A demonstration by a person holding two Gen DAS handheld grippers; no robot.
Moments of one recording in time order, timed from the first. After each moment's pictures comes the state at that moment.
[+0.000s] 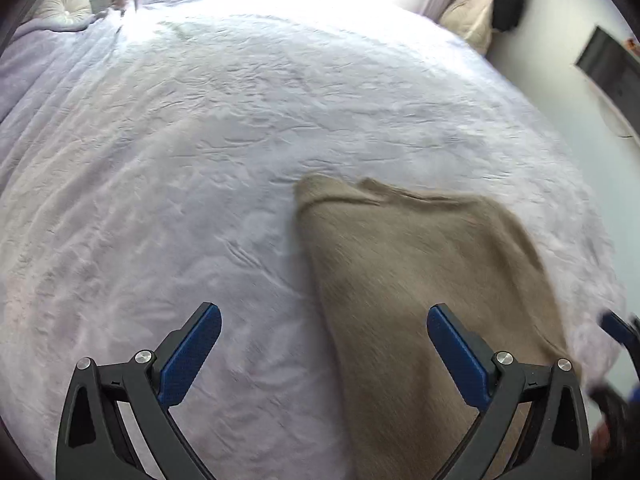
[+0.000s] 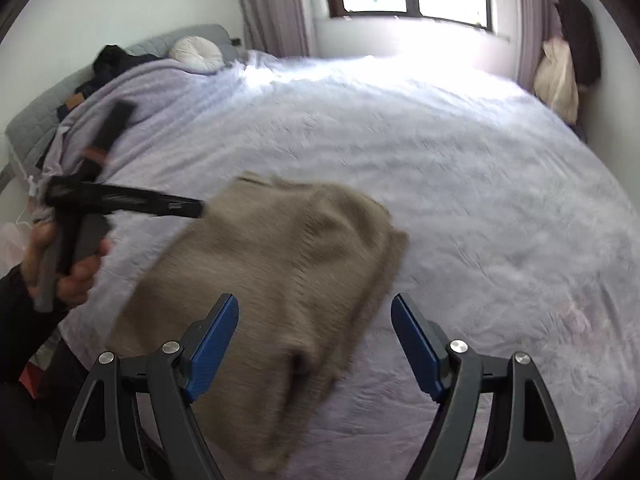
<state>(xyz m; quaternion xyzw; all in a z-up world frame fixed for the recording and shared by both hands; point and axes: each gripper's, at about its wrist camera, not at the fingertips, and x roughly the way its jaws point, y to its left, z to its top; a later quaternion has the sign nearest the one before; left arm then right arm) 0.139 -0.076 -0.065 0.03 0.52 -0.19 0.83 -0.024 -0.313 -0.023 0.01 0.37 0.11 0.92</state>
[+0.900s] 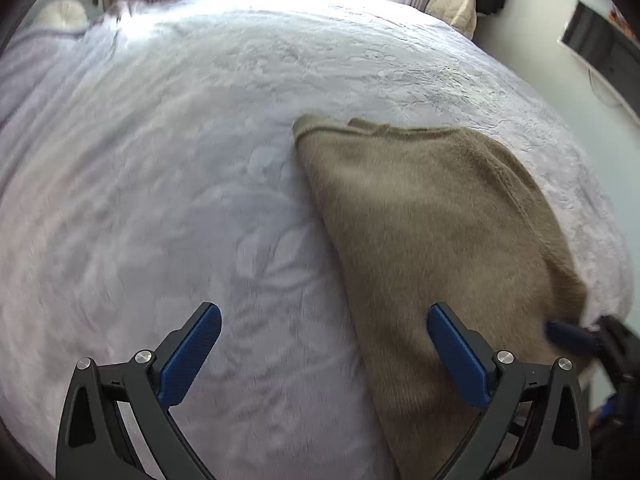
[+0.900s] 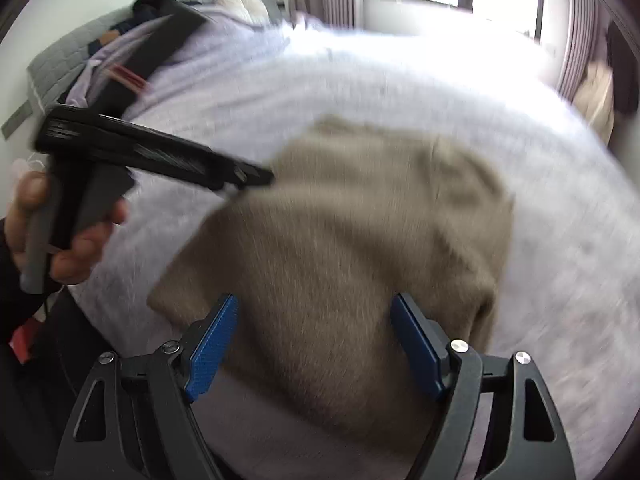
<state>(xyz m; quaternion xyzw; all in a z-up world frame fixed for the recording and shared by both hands) 0.071 -0.043 -0.077 0.03 0.52 -0.23 0.82 -0.030 -0.232 -0.078 -0.03 0.44 0.15 0.89</state>
